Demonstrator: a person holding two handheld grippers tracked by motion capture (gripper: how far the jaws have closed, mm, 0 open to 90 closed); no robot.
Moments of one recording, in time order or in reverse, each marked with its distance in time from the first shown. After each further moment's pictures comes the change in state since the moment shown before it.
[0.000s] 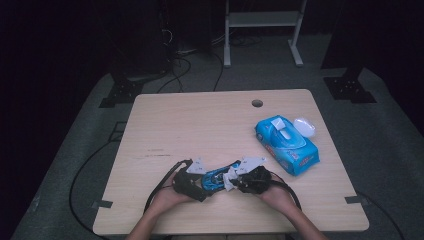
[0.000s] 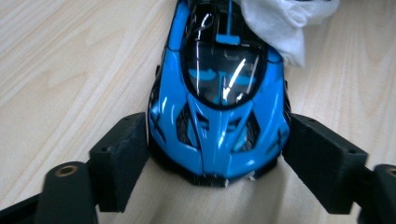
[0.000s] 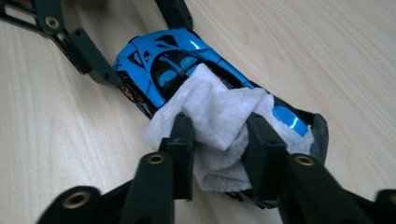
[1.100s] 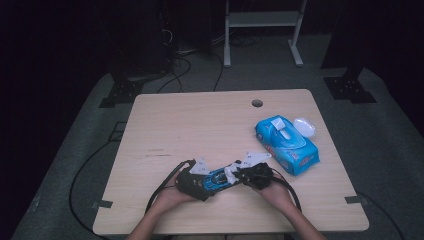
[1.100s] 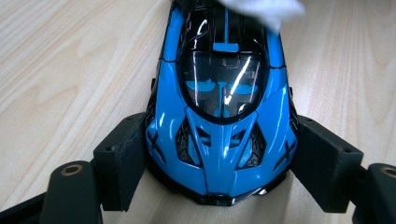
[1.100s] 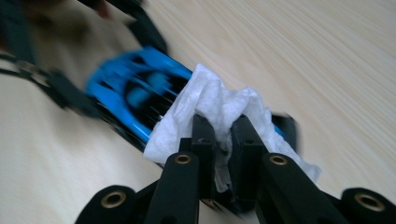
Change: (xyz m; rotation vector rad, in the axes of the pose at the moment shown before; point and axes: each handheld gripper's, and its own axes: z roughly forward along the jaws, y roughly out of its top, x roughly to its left) left arm 0.000 0.002 0.005 -0.009 -0.011 0.027; right arm -0.010 0.000 0.001 -0.064 -0.028 0.081
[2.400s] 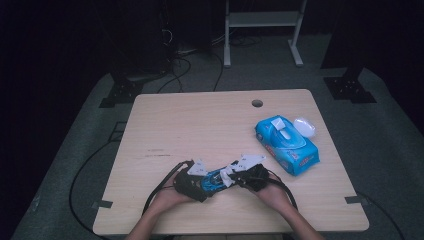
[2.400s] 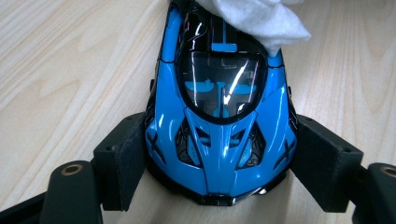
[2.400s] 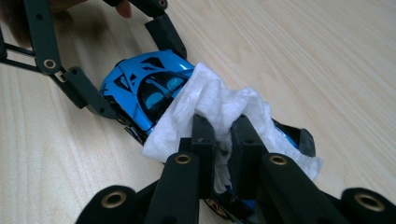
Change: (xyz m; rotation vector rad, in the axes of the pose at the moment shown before) left arm -0.001 -0.004 -0.003 -0.001 0.008 0.014; right arm 0.008 0.005 0.003 0.010 0.014 -0.056
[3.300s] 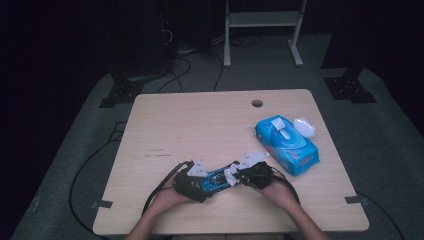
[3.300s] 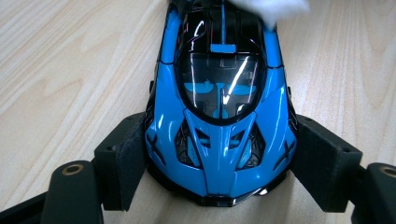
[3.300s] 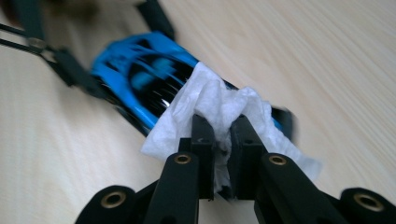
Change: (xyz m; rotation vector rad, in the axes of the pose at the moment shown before) left arm -0.001 0.000 -0.001 0.000 0.007 0.012; right arm -0.013 -0.004 -0.007 0.048 0.007 -0.004
